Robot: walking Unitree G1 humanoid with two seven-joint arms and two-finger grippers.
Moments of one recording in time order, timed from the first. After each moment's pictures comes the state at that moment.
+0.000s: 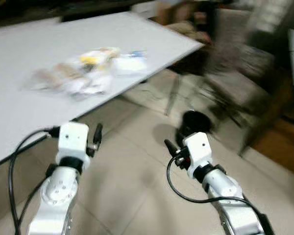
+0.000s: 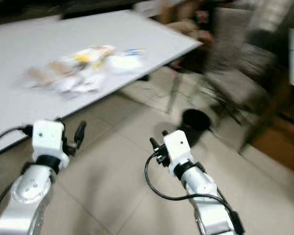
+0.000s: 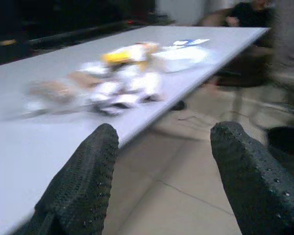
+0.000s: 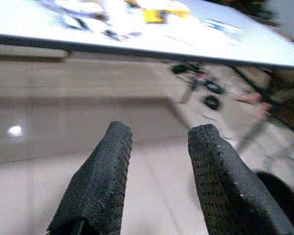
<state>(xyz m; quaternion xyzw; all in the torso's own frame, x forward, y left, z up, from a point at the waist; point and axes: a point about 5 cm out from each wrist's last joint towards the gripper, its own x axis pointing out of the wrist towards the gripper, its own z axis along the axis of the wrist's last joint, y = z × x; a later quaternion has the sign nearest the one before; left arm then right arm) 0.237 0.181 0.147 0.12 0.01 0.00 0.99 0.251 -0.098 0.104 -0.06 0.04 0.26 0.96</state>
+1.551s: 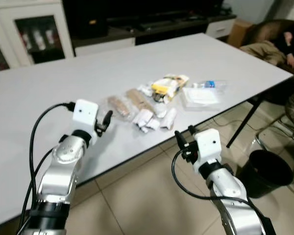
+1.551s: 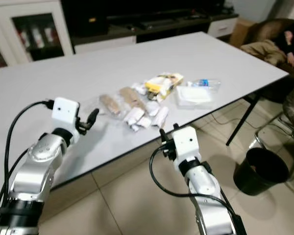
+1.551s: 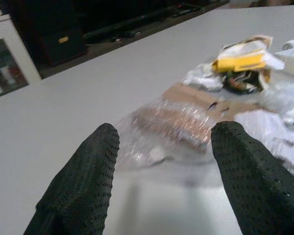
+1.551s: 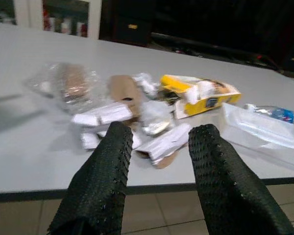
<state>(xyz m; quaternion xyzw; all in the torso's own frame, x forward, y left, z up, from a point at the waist) 0.312 0.173 0.143 0.11 0.04 -0.10 0.99 0.251 -0.120 0.114 -0.07 0.00 0.16 0.98</state>
